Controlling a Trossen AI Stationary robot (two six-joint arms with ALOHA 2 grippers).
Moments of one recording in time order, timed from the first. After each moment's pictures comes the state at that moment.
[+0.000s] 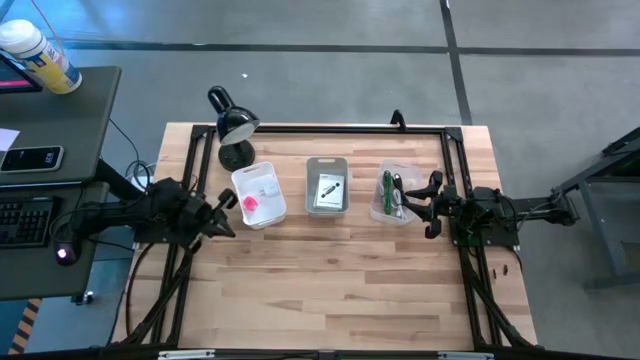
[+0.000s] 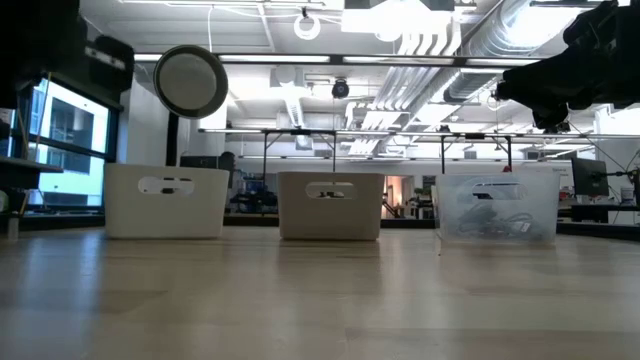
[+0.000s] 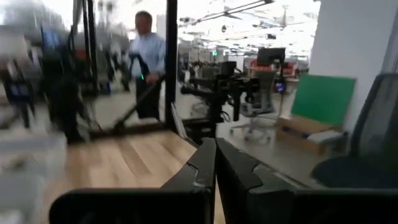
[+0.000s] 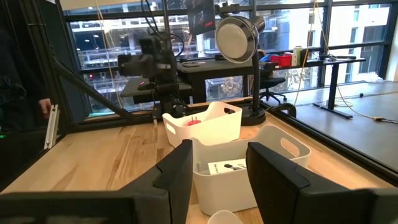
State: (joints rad) left arm 0.21 0.01 0.02 0.16 0.64 -0.13; right arm 0.08 0.01 0.01 0.07 0.26 0.07
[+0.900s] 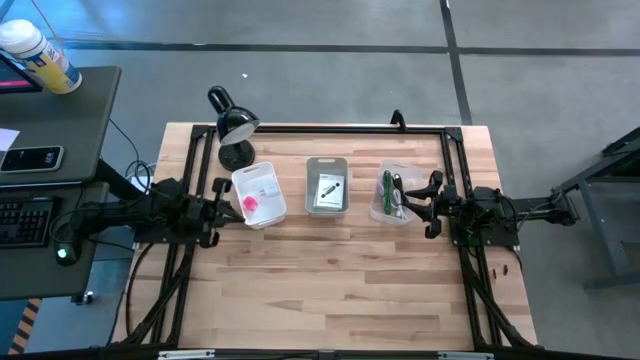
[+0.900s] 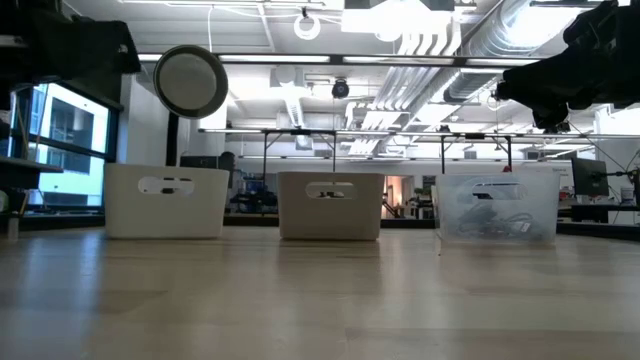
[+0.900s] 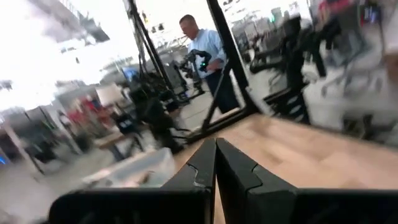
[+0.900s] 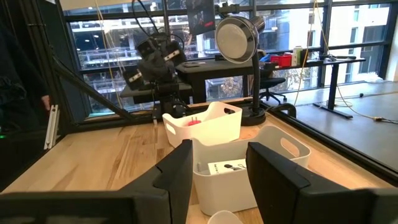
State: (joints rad) left arm 0.21 0.01 0.02 0.12 0.40 0.33; right arm 0.08 0.01 0.01 0.07 0.26 0.07
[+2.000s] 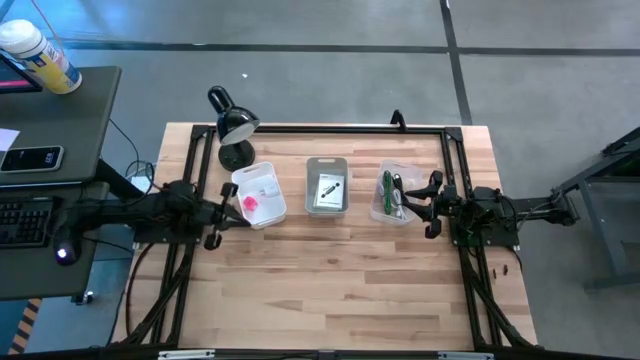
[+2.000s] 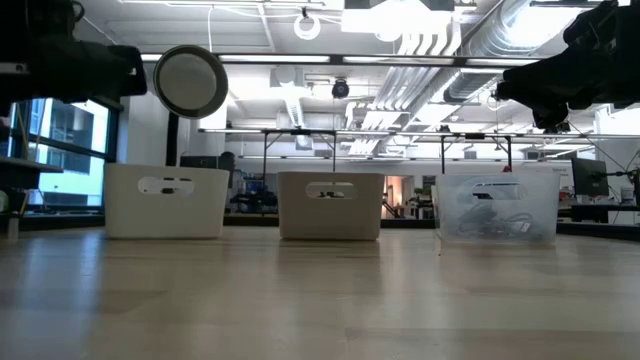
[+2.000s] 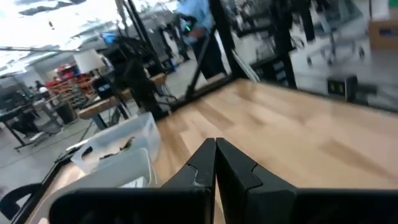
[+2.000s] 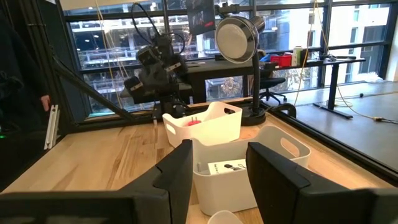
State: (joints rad) left arm 0.21 0.10 0.02 0.05 0.40 0.38; right arm 0.08 0.01 0.01 0.07 0.26 0.07
